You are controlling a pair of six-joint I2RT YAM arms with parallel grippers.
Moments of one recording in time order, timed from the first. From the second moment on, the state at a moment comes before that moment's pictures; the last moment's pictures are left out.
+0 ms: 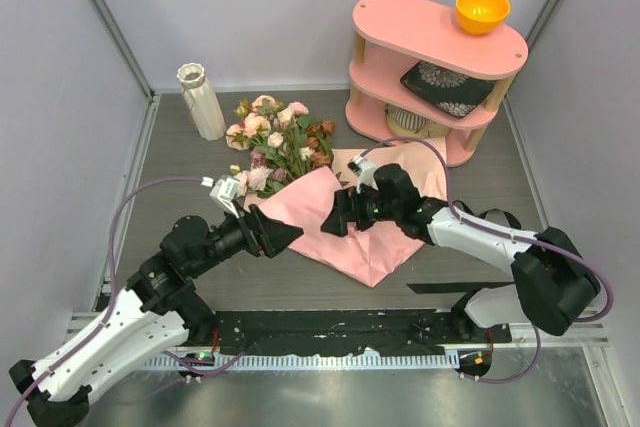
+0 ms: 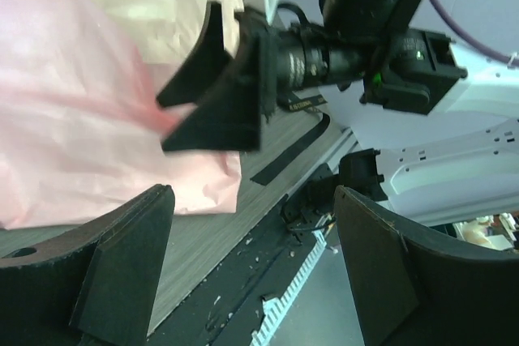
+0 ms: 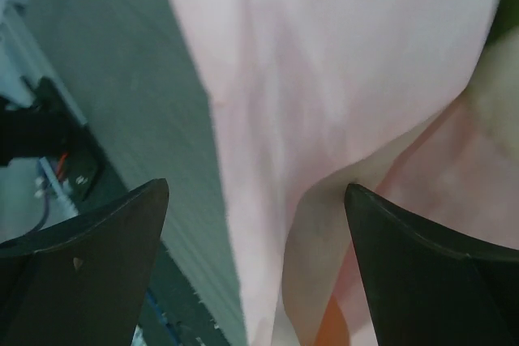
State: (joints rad) left arm -0.79 0.51 0.54 -0.18 0.13 -0.79; right arm 0.64 1.37 0.72 0.01 -0.36 0.42
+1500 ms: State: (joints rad) left arm -0.79 0.89 0.52 -0.41 -0.10 -0.91; right arm 1.12 1.32 1.01 -0.25 0.34 0.67
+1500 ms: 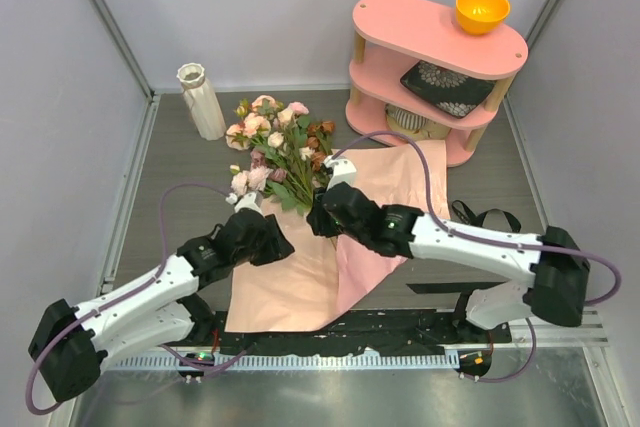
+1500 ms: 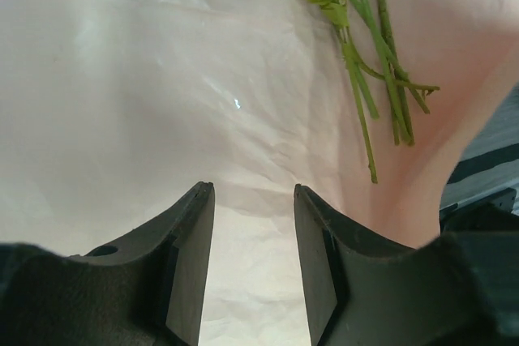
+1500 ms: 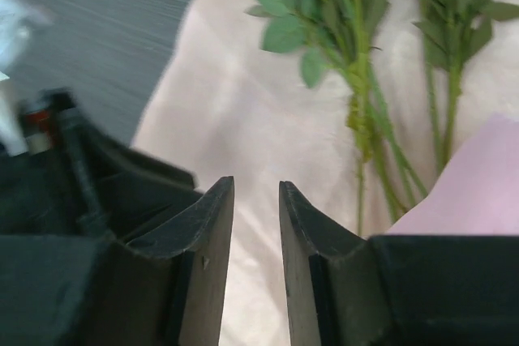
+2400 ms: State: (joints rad) left arm -0.79 1.09 0.44 -0.09 -0.10 -0.94; right arm 1.09 0.68 0.71 -0.85 0.33 0.86
